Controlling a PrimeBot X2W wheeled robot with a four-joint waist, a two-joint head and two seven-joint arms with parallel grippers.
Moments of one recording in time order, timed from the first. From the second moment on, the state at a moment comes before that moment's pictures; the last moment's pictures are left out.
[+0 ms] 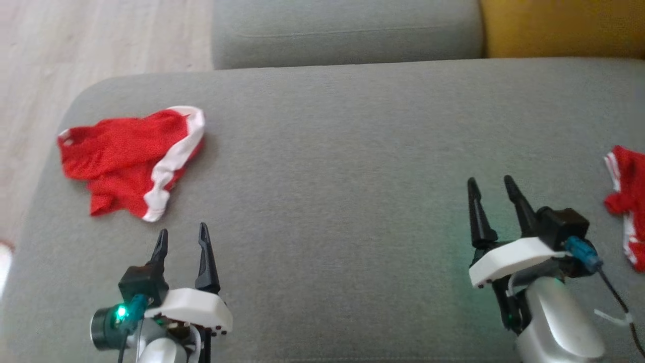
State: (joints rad) left arm -0.02 0.05 -0.21 0.27 -0.21 0.23 -0.25; right arm -0.27 -0.06 0.08 0.57 0.19 0.12 -0.25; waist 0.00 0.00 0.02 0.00
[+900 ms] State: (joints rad) left arm 0.04 0.05 -0.09 0.26 -0.20 0.22 -0.25; right arm -0.23 -0.05 0.23 0.56 0.20 0.12 -0.25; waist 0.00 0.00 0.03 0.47
